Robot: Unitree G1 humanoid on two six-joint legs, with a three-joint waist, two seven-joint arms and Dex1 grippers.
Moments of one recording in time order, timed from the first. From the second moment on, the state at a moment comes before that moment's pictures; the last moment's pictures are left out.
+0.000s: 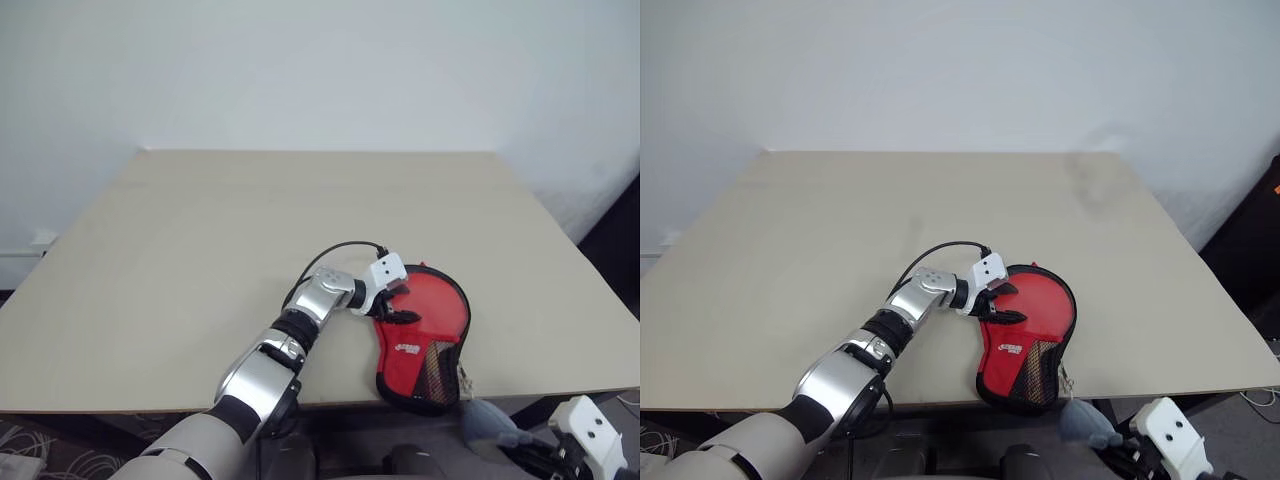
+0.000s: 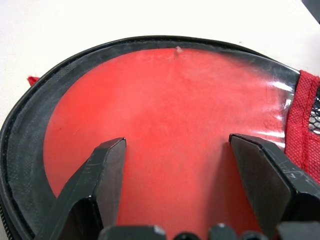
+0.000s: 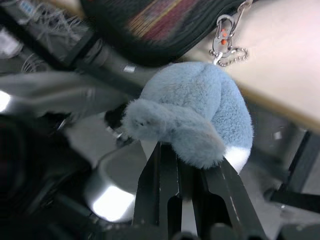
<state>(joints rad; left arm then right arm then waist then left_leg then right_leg) -0.86 -0.04 -0.33 1.01 0.07 0.06 -0.99 1.08 -0.68 -0.43 -0.89 0.44 0.56 0.80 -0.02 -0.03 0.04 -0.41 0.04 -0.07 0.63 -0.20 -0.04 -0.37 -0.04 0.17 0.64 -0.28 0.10</state>
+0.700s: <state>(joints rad) -0.89 -0.07 -0.33 1.08 0.08 0.02 -0.99 0.81 -0.45 -0.48 -0.88 0.35 0.61 0.56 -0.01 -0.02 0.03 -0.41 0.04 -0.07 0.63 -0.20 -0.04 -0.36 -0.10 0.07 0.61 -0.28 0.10</state>
